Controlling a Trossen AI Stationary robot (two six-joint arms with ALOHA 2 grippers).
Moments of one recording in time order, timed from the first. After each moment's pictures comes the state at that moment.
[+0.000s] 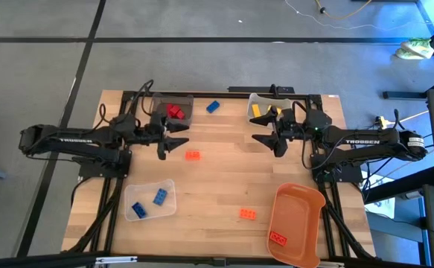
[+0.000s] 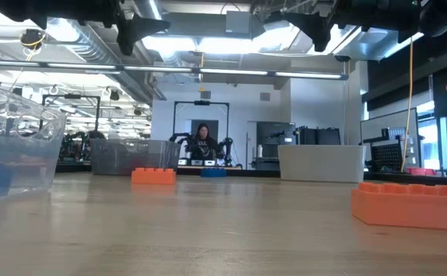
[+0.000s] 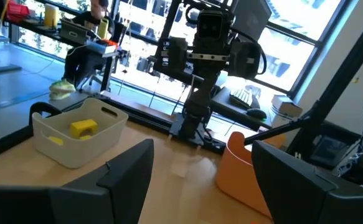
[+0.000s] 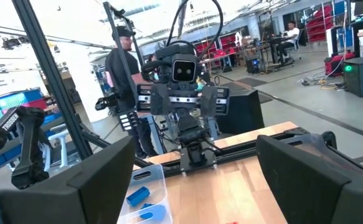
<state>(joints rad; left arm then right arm) 0.13 0.80 0.47 0.41 0.02 -0.36 -0.20 0.97 0.53 0.58 -0.21 0.31</state>
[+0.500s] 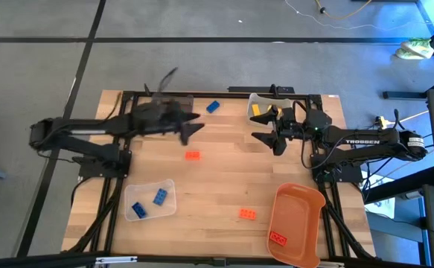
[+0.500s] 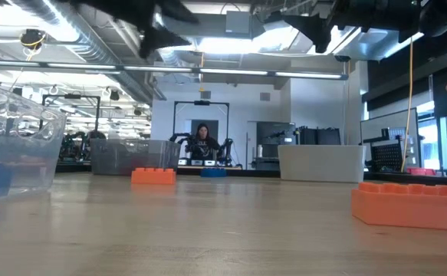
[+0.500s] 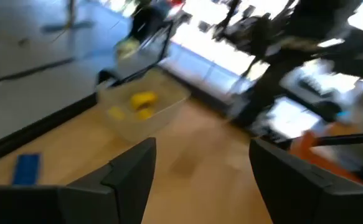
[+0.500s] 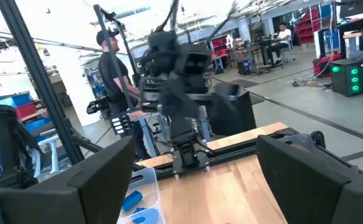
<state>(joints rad) 0.21 1.08 0.78 0.14 -0.12 -0.42 -0.20 0.97 0.53 0.58 -0.17 0.31</state>
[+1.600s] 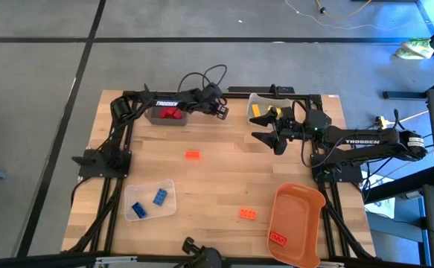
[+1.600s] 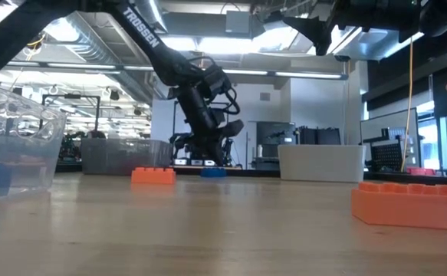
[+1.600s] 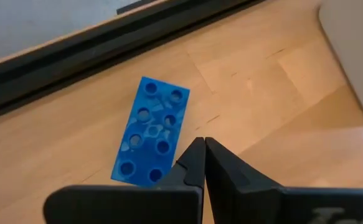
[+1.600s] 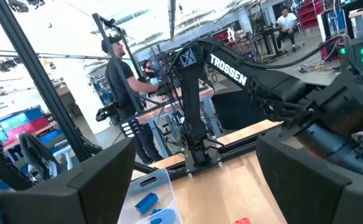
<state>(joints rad) 0.54 2.06 1.38 -0.17 -0.15 -0.52 -0.20 0.97 0.53 0.57 -0.18 0.42</state>
